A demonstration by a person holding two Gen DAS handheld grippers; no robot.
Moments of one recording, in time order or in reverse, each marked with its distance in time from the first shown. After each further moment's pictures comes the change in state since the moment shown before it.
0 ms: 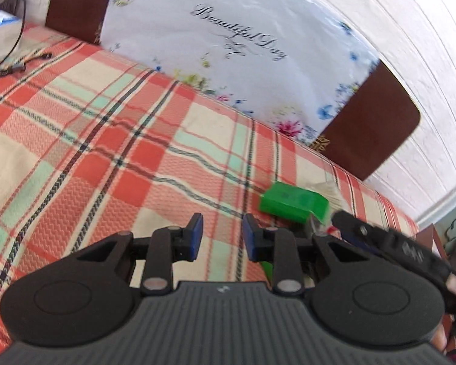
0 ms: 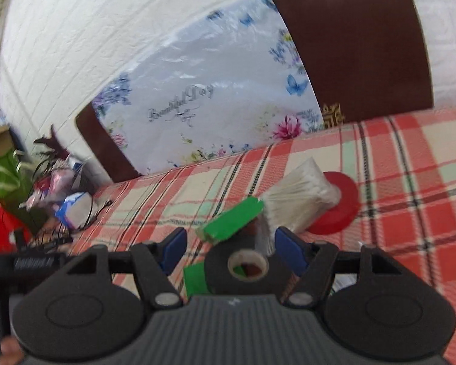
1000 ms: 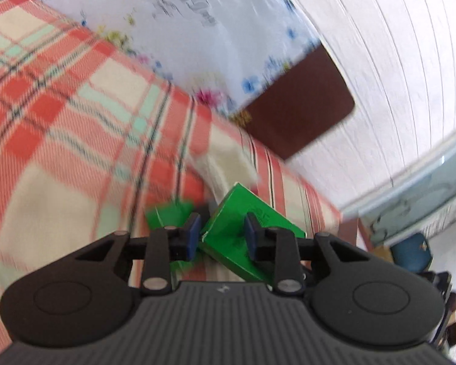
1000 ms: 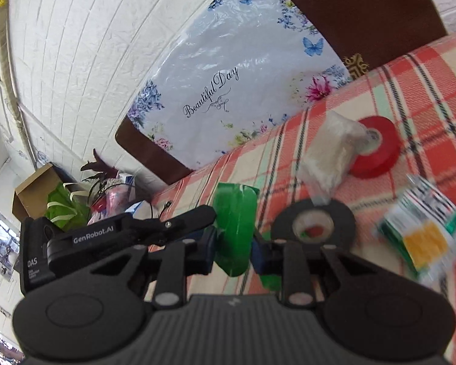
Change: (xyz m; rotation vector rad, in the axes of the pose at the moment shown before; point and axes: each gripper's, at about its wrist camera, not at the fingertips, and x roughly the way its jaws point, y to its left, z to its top) left arm 0.006 -0.036 -0.032 -0.062 0.109 -0.322; right arm -0.035 -0.003 -0.037 0.200 0.048 0.230
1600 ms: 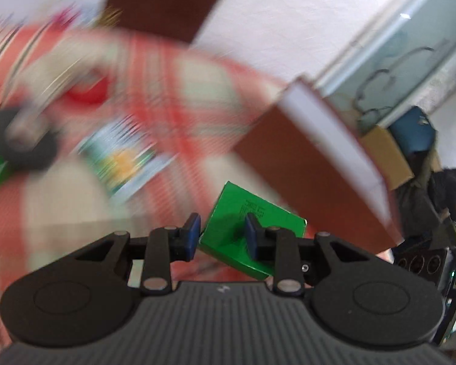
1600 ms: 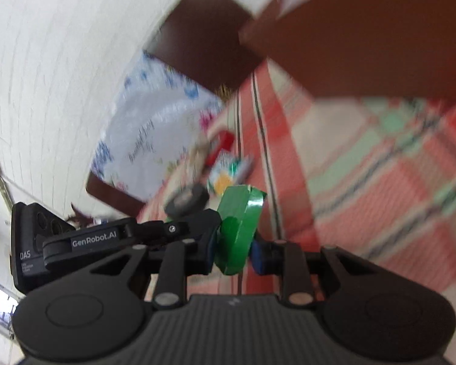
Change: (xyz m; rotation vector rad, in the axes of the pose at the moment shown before) left arm 0.103 -0.162 -0.082 0.359 0.263 -0.050; right arm -0.169 -0.110 -0.069 0.231 -0.200 -0.100
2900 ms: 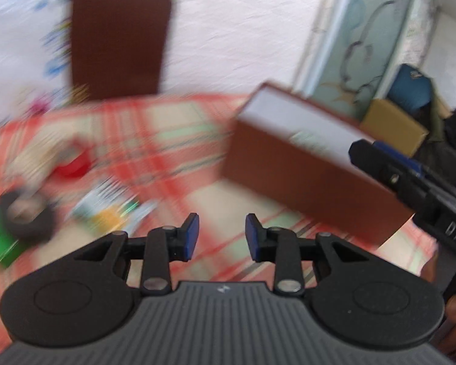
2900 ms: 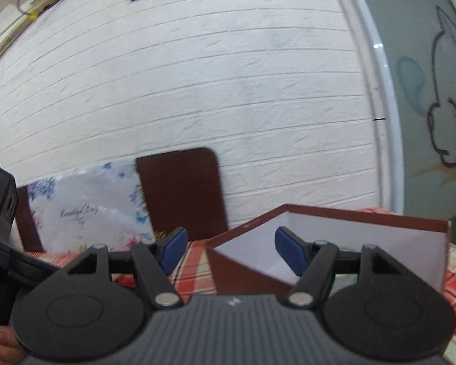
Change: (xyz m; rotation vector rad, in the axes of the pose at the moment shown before) left arm -0.014 -0.013 -0.037 0.268 -0.110 0.162; right arm -0.076 0.058 0.012 -0.657 -0.527 -0.350
